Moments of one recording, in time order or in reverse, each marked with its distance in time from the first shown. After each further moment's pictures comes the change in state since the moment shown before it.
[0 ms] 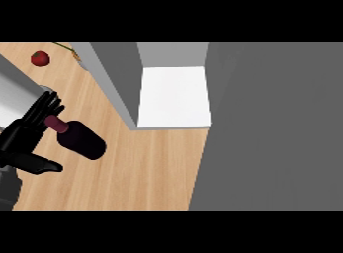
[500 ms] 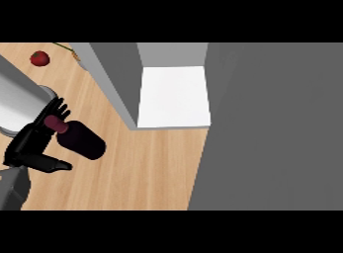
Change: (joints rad) left arm -0.073 -0.001 -0.007 0.269 -0.122 0.010 -0.211; right arm -0.031 -0.028 0.015 0.004 0.005 -0.037 0.006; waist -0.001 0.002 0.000
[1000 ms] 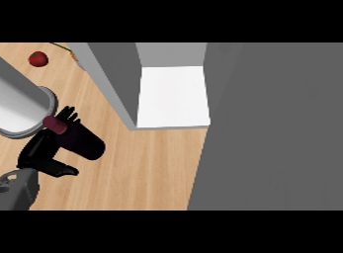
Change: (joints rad) left arm -0.078 -0.003 -0.015 0.269 -0.060 -0.057 -0.127; right arm 0.004 -0.048 0.009 -0.002 0.001 -0.026 -0.019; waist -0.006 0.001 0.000
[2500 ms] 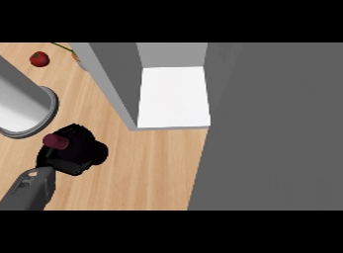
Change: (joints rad) left arm -0.088 -0.049 -0.022 0.207 -0.048 0.086 -0.214; right arm 0.049 -0.093 0.082 0.004 0.000 -0.094 -0.093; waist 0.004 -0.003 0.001
